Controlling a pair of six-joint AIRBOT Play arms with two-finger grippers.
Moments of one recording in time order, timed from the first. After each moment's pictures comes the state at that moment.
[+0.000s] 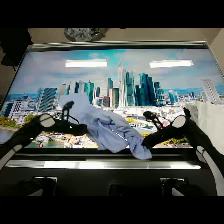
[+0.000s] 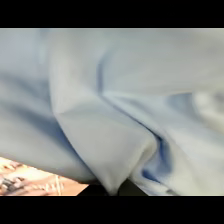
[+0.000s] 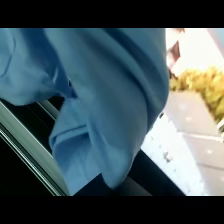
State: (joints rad) left arm -0.31 -1.16 0.79 1.00 -0.93 -1.52; right arm 0.06 -1.16 0.70 -1.00 1.21 0.79
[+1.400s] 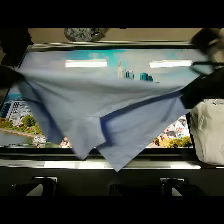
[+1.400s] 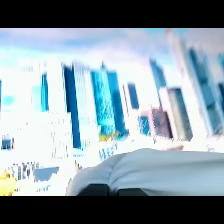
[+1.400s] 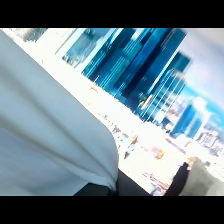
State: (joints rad) left arm 0.09 -1.03 1.47 1.27 -1.32 -1.52; right arm 0.06 -1.06 1.52 -1.47 1.45 0.96
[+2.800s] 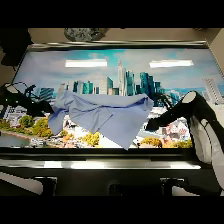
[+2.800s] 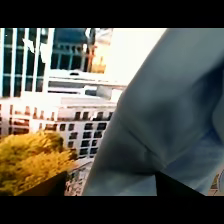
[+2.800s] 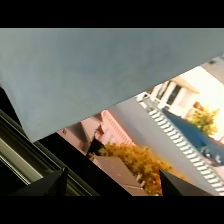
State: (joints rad) left arm 0.32 -1.76 1.48 1.24 -1.37 -1.37; right arm -0.08 -1.42 1.06 -1.05 1.41 0.88
